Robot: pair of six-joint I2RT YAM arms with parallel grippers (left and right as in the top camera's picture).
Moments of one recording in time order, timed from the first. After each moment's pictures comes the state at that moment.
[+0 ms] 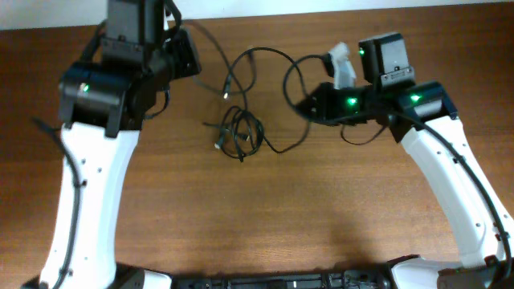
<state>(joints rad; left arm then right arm) -0.28 1.59 2.05 -1.13 -0.06 -0.40 0.23 1.49 1.44 -0.94 -0.61 0.44</state>
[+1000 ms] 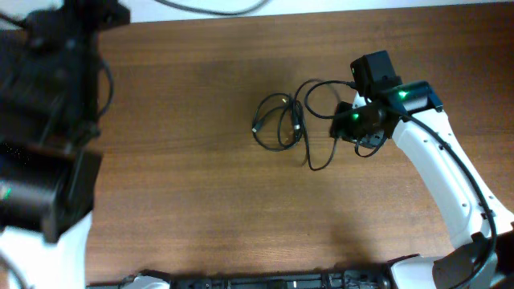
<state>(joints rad) -0.28 1.38 2.08 -0.49 -0.28 -0.30 0.22 1.54 1.36 -1.12 -0.12 0.53</state>
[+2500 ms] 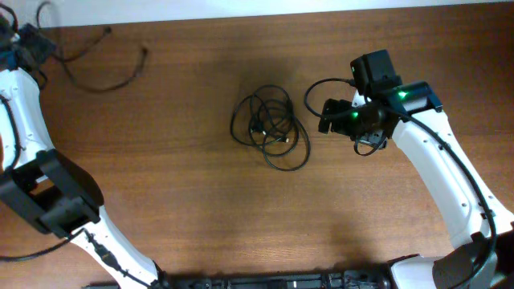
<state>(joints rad) 0.46 2.18 2.08 -0.64 -0.03 -0.35 0.22 1.54 1.36 -1.09 -0.12 0.53</state>
